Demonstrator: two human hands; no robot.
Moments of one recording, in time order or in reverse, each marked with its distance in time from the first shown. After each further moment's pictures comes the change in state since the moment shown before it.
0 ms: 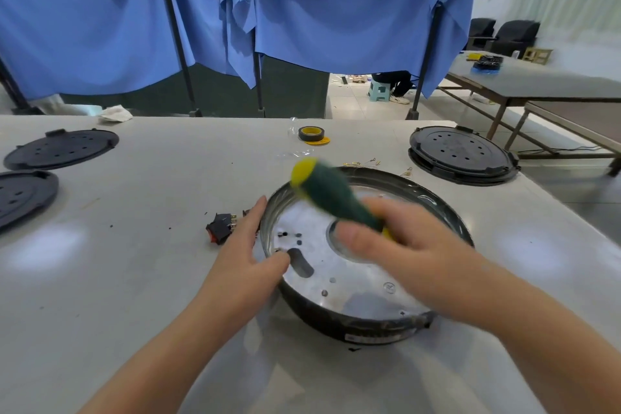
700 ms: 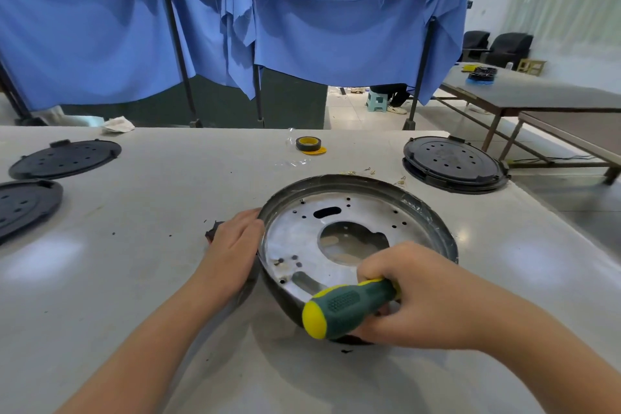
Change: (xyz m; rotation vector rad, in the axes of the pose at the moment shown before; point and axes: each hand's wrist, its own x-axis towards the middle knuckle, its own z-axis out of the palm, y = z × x) left_hand 0.033 -0.006 -0.007 0.037 0.041 0.141; right_hand -0.017 0.017 -0.007 -0.525 -0.151 -0.064
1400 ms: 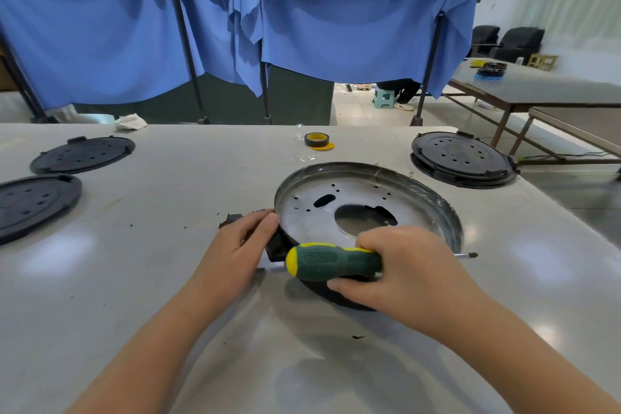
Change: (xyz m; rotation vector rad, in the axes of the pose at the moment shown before) left_hand -0.021 -0.003 -0.015 -0.024 -0.039 0.033; right_hand 0.011 -0.013 0.020 -0.223 0.266 0.092
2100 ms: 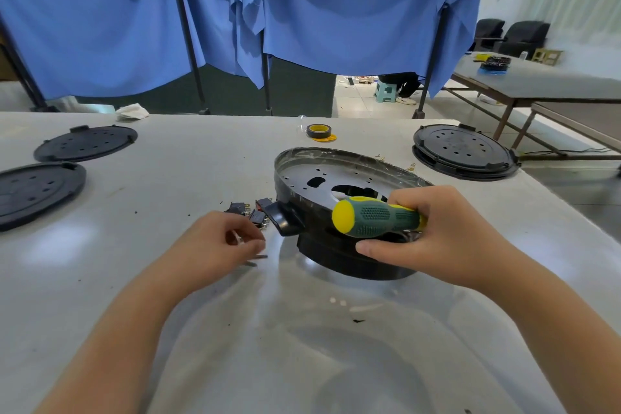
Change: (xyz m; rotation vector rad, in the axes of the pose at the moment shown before) left_hand -0.002 -0.004 -0.037 0.411 -0.156 -0.140; right_hand 0.004 0.030 -0.024 0.393 0.062 -0.069
